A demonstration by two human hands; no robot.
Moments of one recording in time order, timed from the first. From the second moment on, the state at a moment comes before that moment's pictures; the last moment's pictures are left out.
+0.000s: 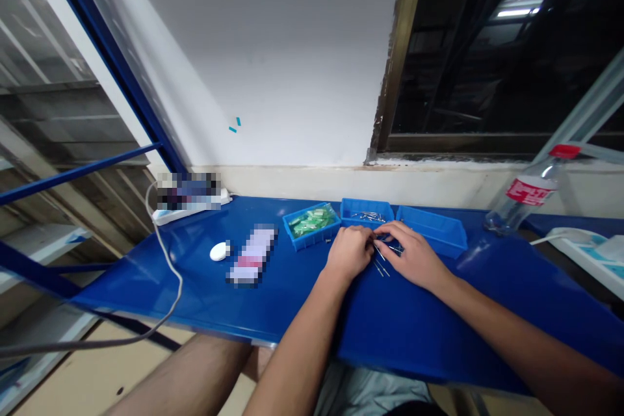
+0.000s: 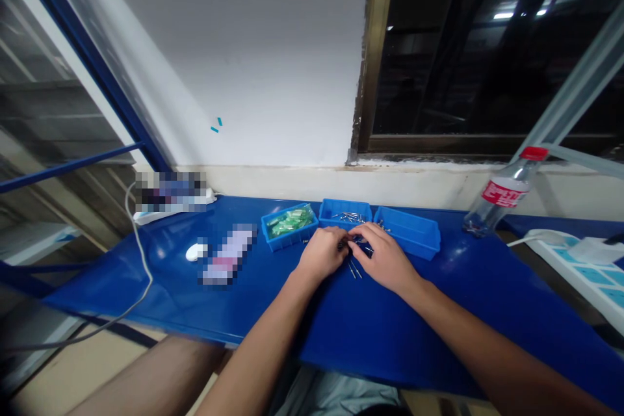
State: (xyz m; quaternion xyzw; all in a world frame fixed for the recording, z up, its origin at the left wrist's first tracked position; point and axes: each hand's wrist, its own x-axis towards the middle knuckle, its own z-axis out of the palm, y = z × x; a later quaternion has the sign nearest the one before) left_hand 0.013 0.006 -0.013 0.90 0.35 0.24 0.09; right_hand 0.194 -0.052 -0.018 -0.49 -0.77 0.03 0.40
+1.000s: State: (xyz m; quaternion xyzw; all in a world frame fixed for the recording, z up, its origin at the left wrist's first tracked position) left_hand 0.023 0.006 -0.008 0.73 0.29 0.48 0.40; right_hand 0.199 -0.045 -0.029 -0.53 -0.66 0.19 0.50
